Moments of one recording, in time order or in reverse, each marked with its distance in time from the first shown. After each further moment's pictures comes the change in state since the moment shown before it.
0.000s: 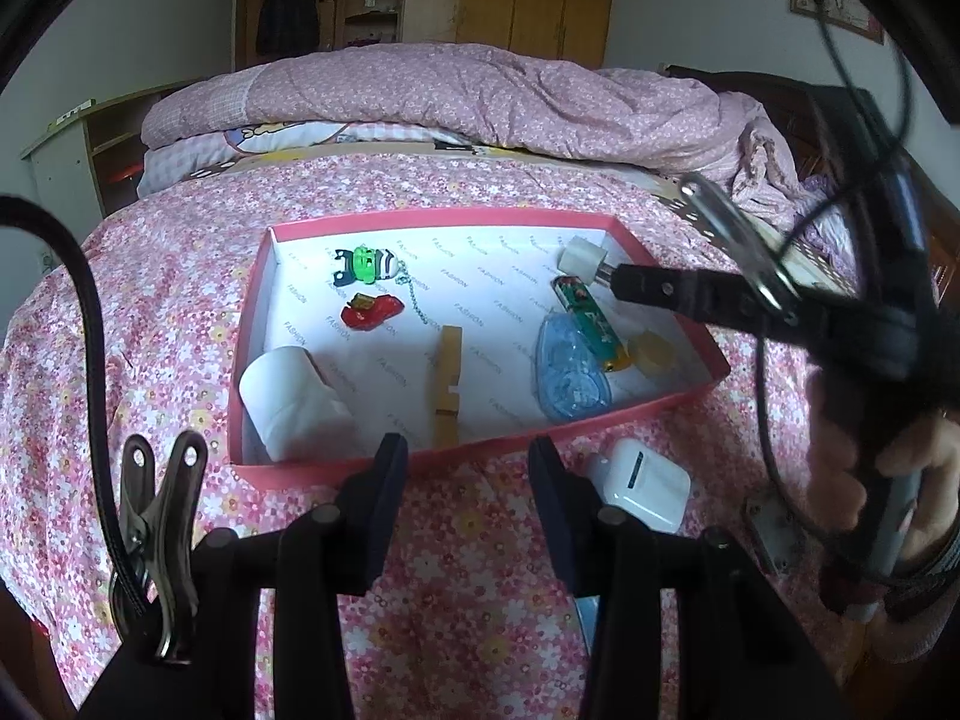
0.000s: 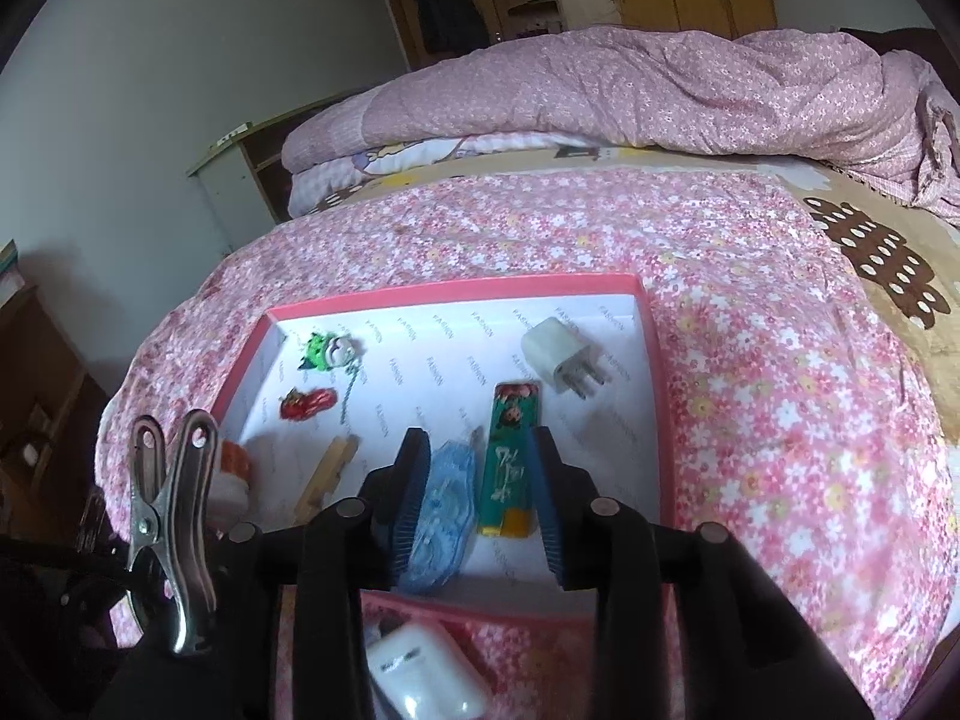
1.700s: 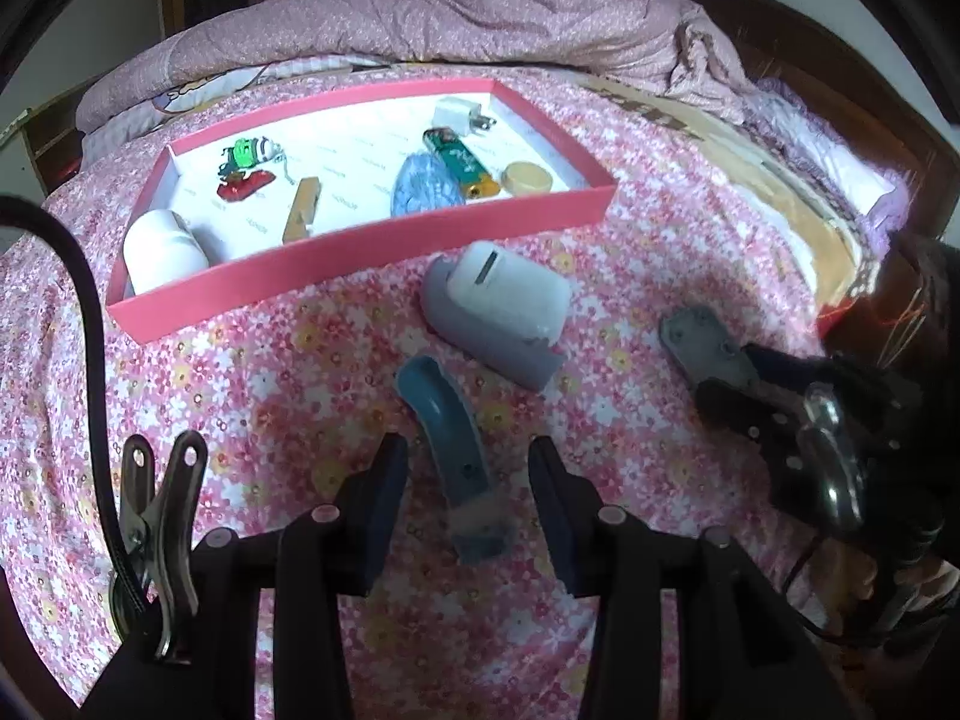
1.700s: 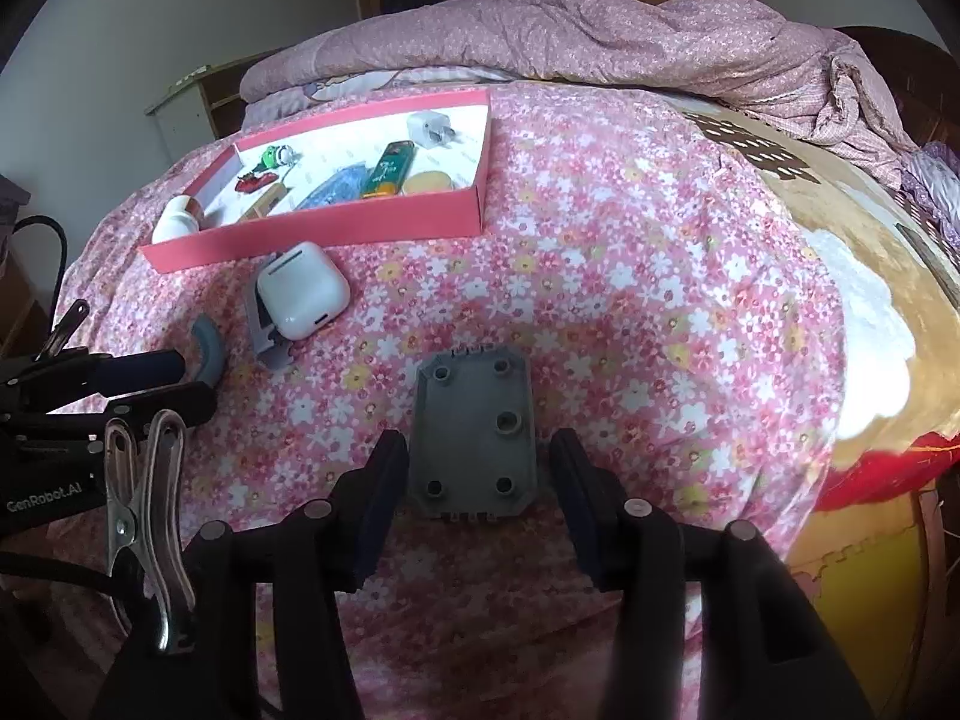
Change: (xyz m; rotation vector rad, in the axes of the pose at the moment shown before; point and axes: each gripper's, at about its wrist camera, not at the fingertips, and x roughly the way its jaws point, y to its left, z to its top) left arm 0.005 -0.065 -0.066 0.132 0.177 -0.040; right arm -0.075 -0.036 -0.155 -0.022 0.084 -0.192
